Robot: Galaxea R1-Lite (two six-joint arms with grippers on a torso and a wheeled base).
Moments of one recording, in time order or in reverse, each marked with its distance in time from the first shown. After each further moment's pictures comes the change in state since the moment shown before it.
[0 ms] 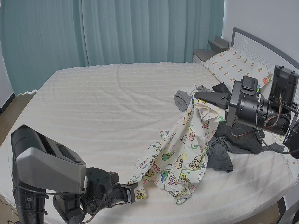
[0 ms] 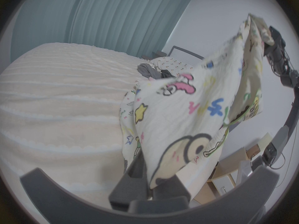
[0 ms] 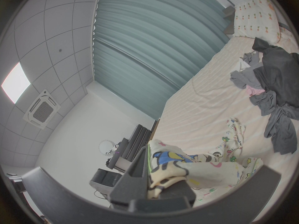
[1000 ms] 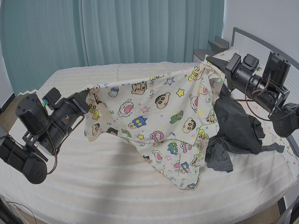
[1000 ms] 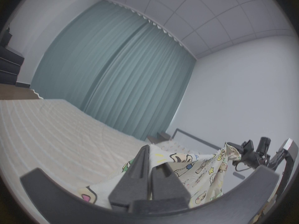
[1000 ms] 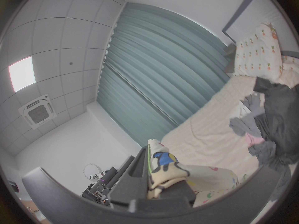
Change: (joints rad) left arm 0.311 -0.533 -0.333 0.111 0.107 -0.005; right arm -0.136 0.177 -0.204 -0.273 -0.129 -0.045
